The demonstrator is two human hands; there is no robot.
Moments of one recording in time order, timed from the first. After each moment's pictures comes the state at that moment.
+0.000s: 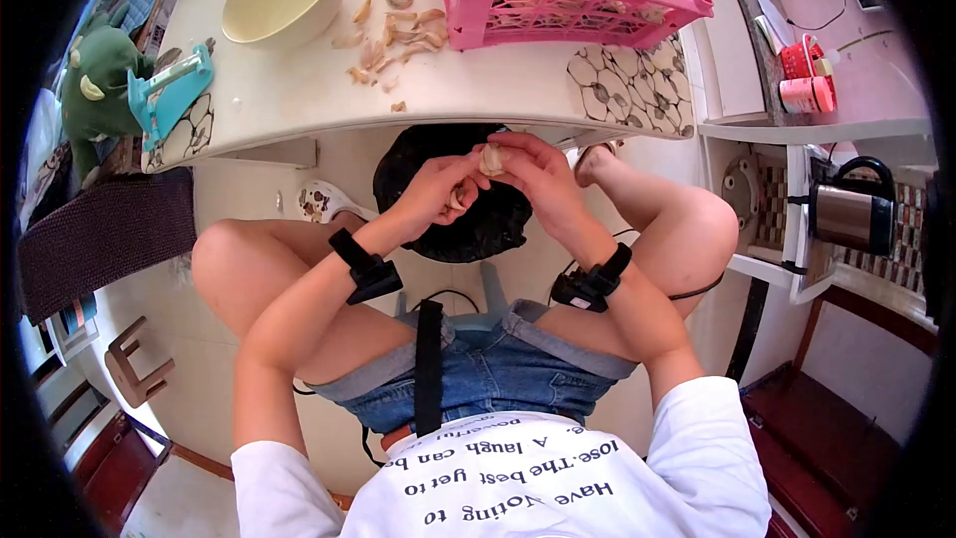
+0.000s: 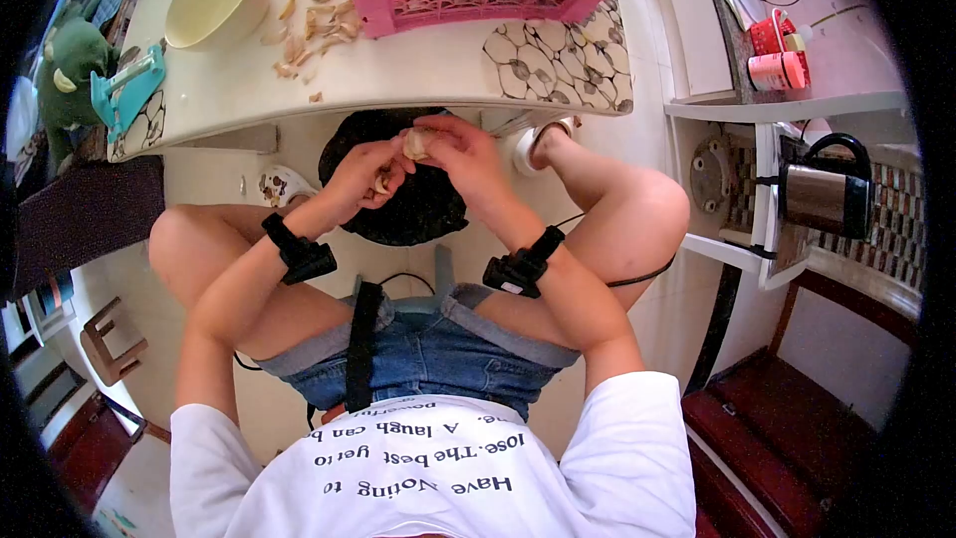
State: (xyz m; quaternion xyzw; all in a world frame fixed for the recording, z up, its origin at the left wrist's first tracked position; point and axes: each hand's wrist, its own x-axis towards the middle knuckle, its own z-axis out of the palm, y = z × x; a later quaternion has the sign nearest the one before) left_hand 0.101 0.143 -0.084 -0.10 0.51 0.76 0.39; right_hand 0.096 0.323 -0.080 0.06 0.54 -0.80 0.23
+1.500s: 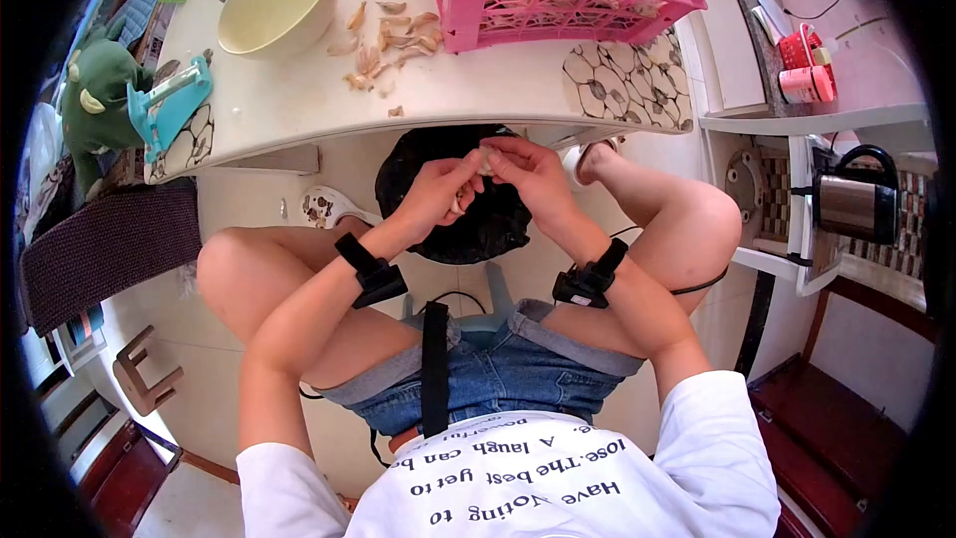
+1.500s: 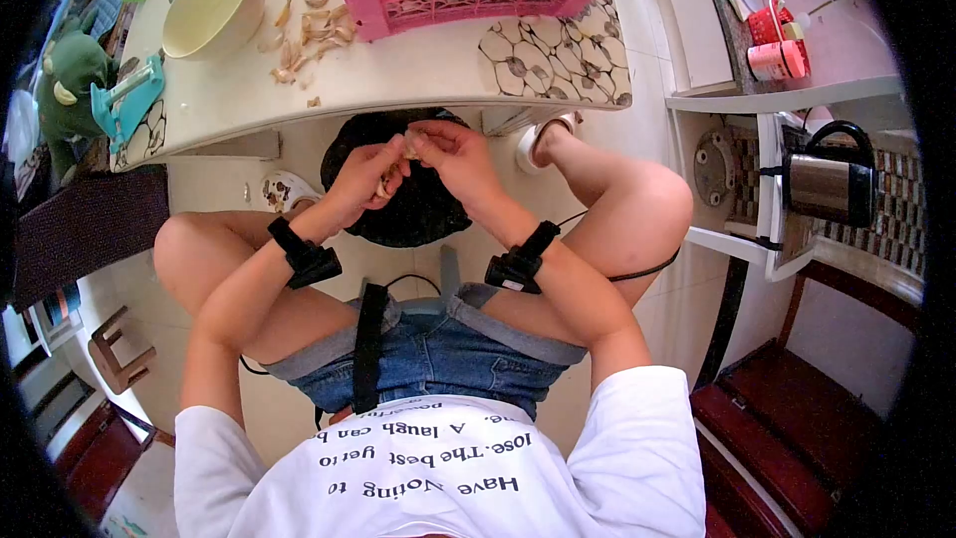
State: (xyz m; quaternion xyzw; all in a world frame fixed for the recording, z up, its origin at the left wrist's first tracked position) left_hand 0.103 0.147 -0.086 -0.12 0.55 0.74 0.37; right_hand 0.098 0.318 -0.092 0.07 0.62 -0.75 0.22
